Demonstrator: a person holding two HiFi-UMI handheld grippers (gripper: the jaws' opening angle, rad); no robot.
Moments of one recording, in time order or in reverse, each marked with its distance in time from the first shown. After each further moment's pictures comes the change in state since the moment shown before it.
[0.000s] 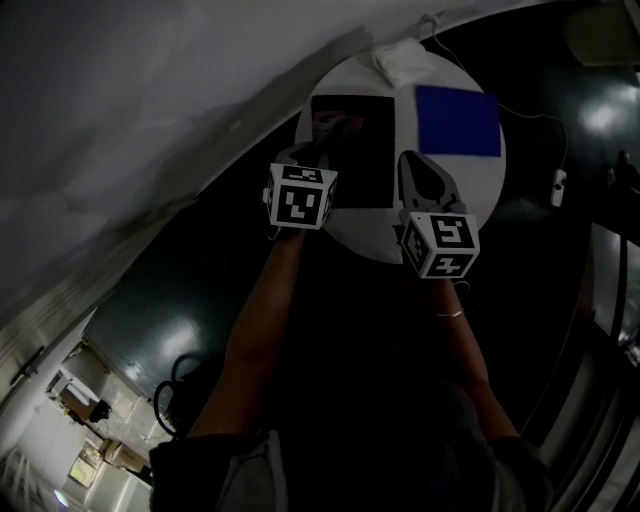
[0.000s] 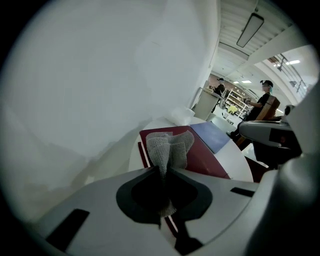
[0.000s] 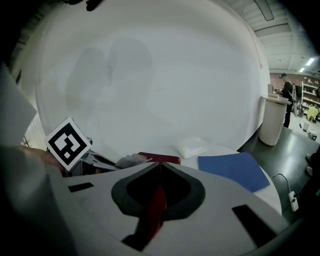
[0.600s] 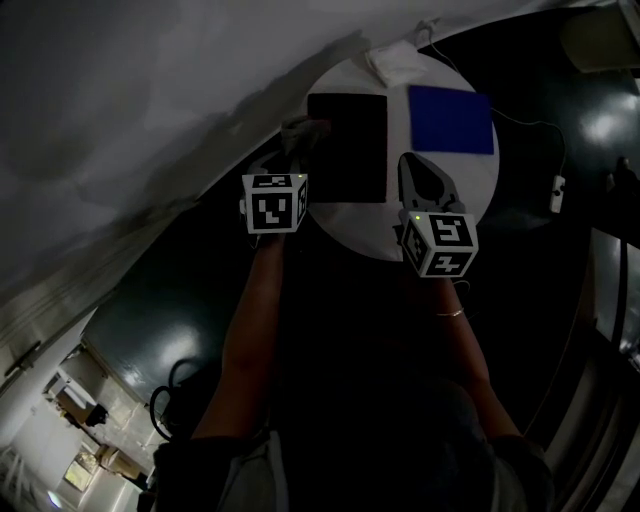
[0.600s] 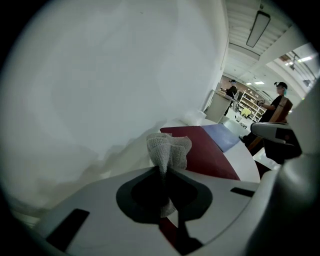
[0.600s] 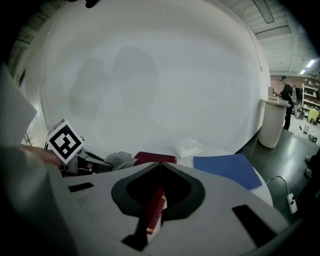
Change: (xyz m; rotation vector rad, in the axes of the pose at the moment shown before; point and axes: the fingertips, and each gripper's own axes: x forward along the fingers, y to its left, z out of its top) left arm -0.042 0.031 -0.020 -0.067 -0.024 0.131; right arm -0.026 -0.003 -0.003 -0.021 -0.020 0.006
